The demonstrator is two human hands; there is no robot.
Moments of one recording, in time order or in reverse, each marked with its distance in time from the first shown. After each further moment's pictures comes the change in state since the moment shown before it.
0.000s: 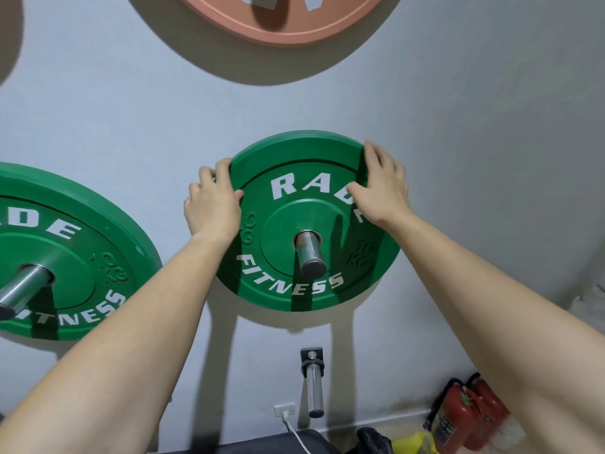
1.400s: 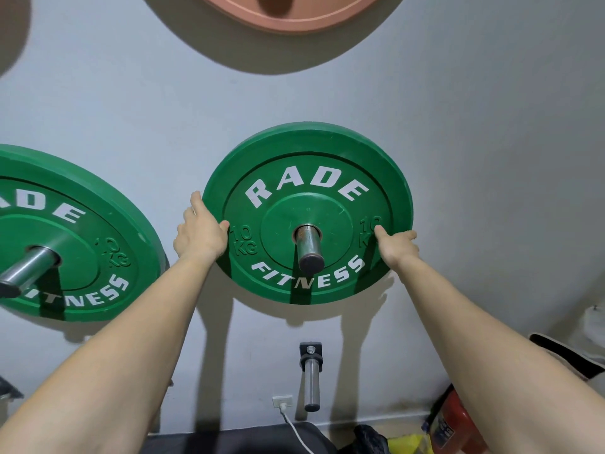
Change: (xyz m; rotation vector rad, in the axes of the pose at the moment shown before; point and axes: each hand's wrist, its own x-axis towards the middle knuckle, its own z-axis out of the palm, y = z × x) left_hand -0.030 -0.041 0.033 -0.063 -0.237 -0.372; right_hand -0.023 0.097 0.076 0.248 -0.210 0.792
